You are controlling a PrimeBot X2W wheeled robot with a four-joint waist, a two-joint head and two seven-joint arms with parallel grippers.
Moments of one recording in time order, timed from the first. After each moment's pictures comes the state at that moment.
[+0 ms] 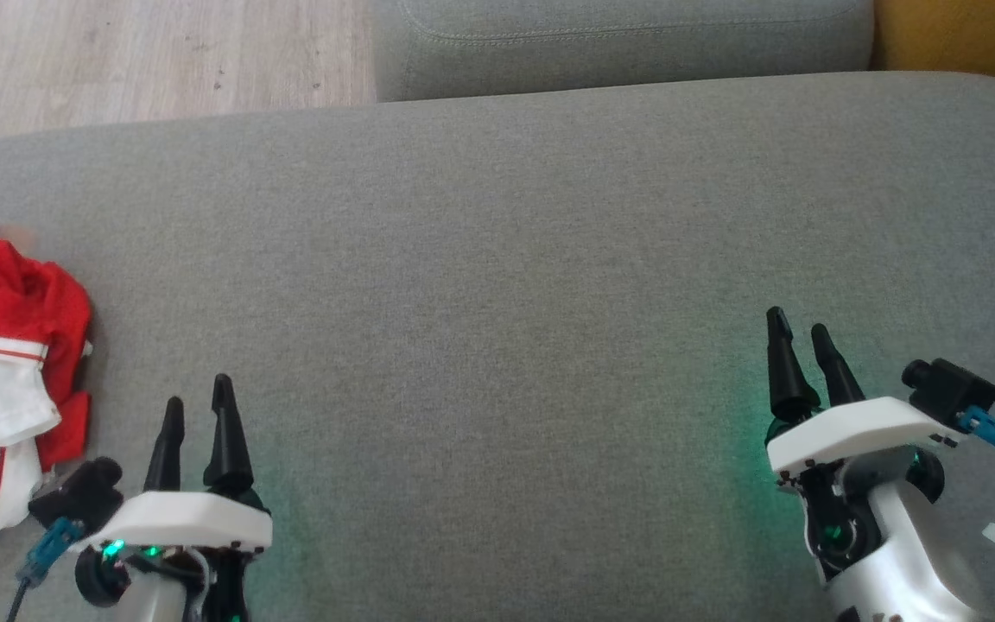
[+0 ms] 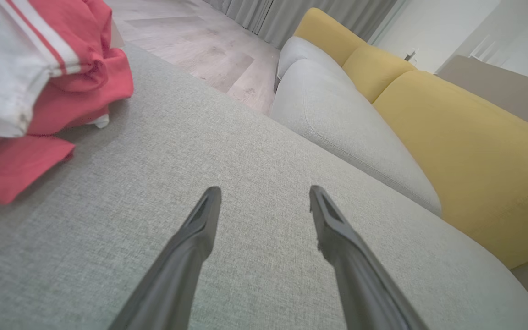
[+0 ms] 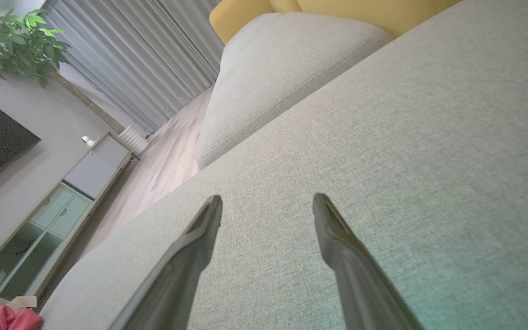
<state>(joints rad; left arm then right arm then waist) -0.14 0.09 -0.06 0.42 -0.66 -0.12 -0.11 -0.26 -0.06 0.09 0.55 0.66 0.13 -0.11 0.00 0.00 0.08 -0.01</state>
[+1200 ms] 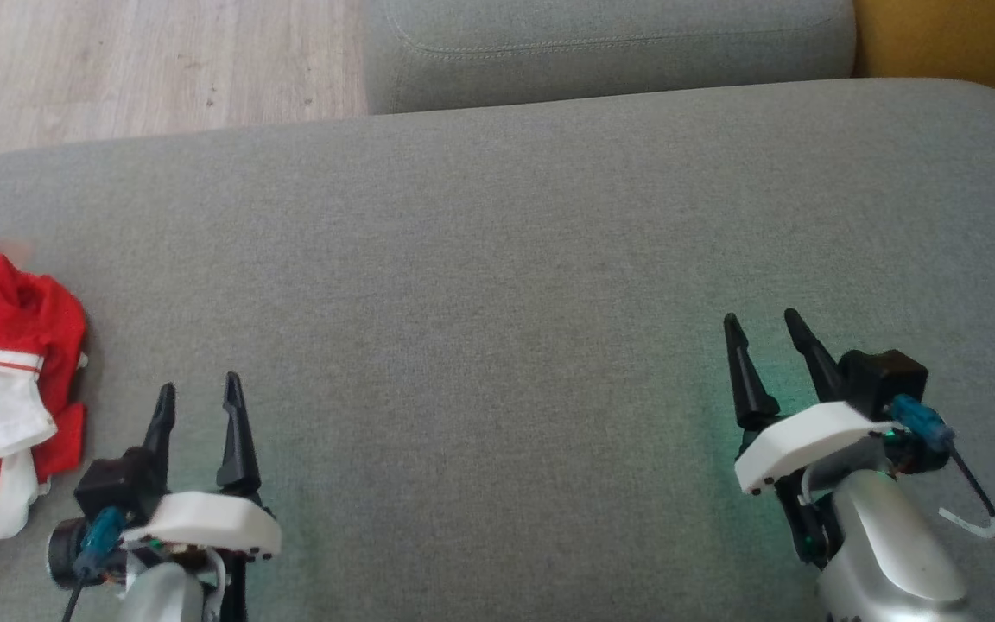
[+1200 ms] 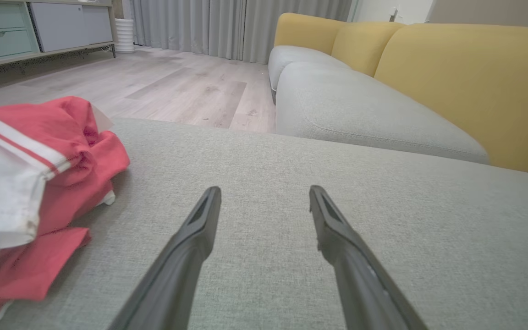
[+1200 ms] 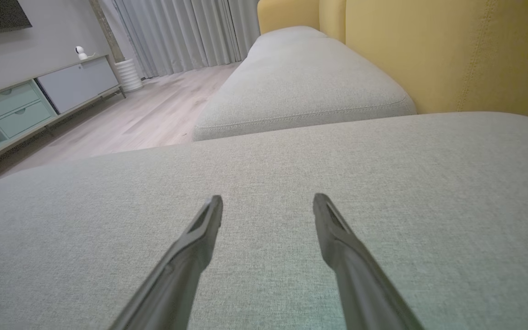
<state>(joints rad) -0.18 0.06 0.02 0.50 -0.23 -0.10 -0.21 -0.30 -0.05 0.12 0.64 0.20 0.13 -0.21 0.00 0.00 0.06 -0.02</state>
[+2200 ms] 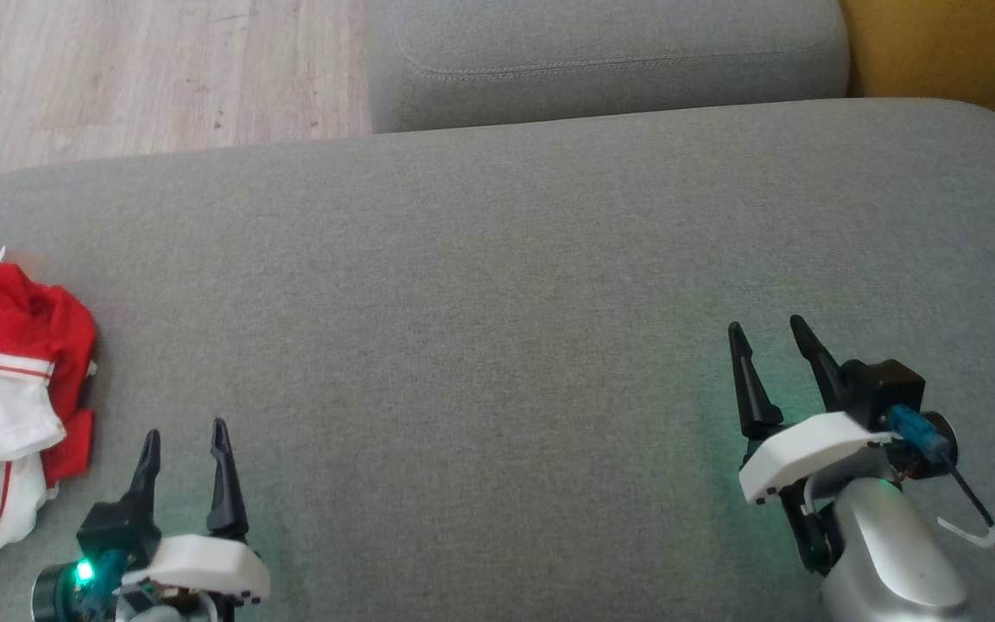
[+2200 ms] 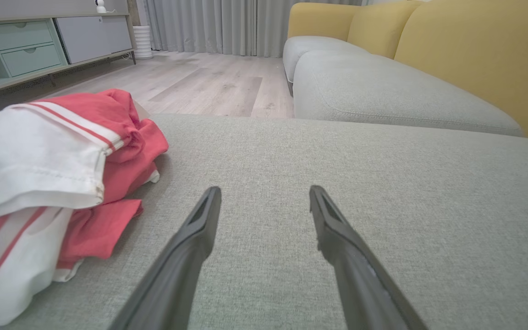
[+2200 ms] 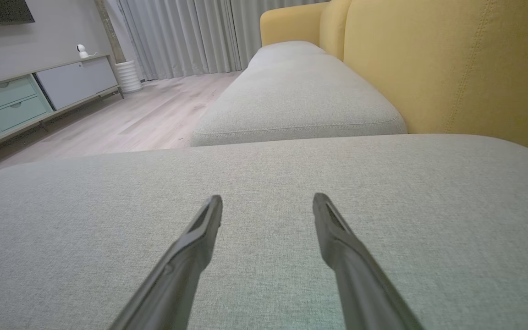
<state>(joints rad) -0.12 0.04 0.09 0.54 -0.11 -0.08 -0.25 -0.30 -0.05 0.09 0.66 0.12 0.13 -0.25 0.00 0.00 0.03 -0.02</state>
